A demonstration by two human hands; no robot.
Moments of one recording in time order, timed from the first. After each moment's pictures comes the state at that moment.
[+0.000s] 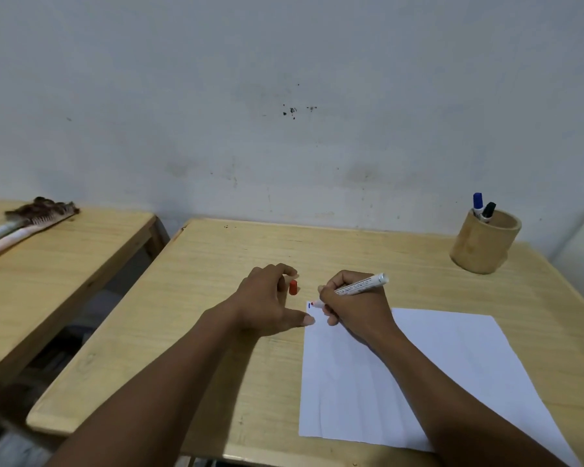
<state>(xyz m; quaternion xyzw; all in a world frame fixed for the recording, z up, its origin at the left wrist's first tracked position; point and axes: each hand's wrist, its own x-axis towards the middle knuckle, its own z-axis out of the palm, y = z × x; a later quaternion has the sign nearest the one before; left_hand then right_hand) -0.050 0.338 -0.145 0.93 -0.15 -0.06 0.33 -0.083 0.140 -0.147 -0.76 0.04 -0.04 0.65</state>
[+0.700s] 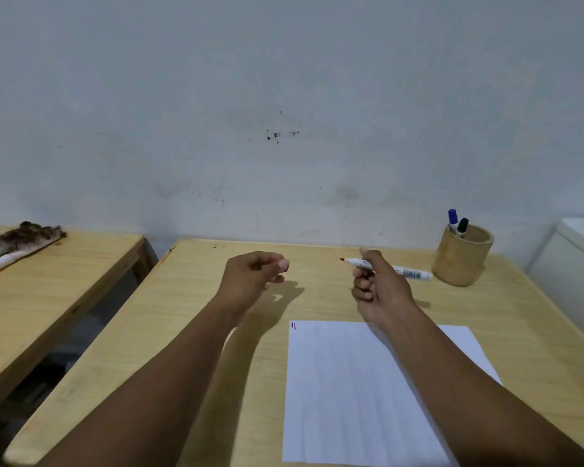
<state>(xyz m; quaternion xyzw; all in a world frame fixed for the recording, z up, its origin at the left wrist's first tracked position) -0.040 0.317 -0.100 0.73 0.00 0.00 0.69 -0.055 0.094 -0.098 -0.43 0.19 -0.01 0.88</state>
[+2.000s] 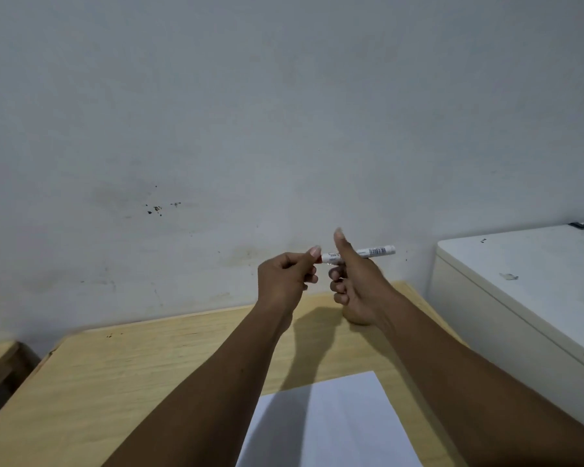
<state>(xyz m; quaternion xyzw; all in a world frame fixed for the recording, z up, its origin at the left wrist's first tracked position) -0.003 0.083 -0.029 0.66 -0.09 -0.02 0.75 -0.032 -0.048 -0.025 -0.58 0.17 -0.08 0.79</state>
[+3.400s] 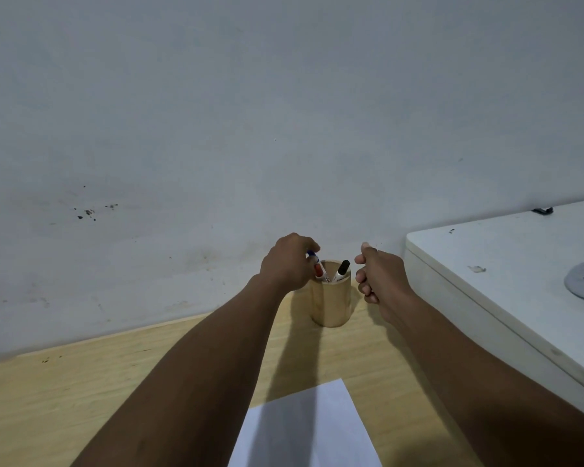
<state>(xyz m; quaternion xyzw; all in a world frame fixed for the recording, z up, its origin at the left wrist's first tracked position) 0.063 0.004 -0.030 0.91 -0.30 0.06 0.26 -0.035 -0.139 -0.048 -0.66 0.28 -0.20 0.67</state>
